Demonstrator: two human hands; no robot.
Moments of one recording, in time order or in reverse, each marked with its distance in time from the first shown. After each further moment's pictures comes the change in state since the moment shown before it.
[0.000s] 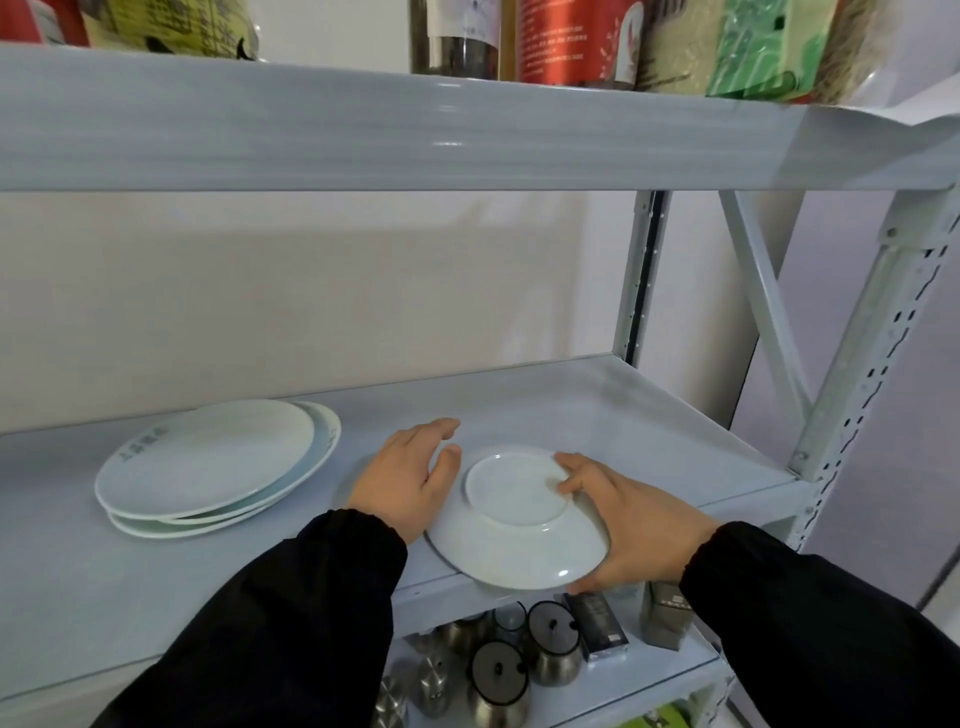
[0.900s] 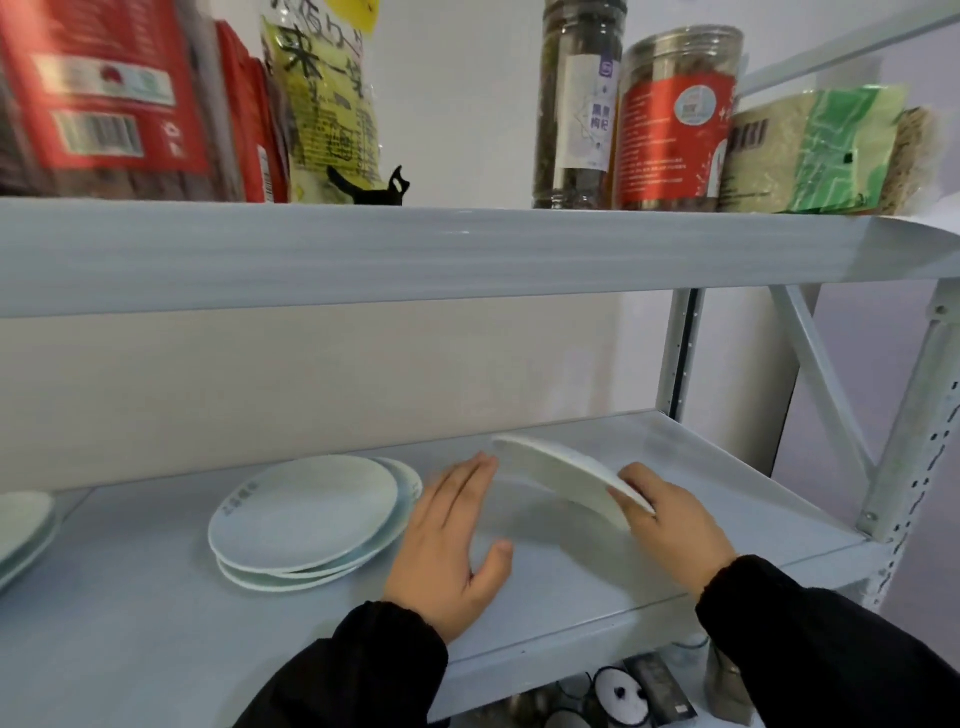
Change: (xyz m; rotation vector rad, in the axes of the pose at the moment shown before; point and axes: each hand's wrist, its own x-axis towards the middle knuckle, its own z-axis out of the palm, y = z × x) left_hand -0.043 -0.014 -0.058 0.061 0.180 0.365; right_hand 0.048 -0.053 -0.012 0.327 0.467 0.269
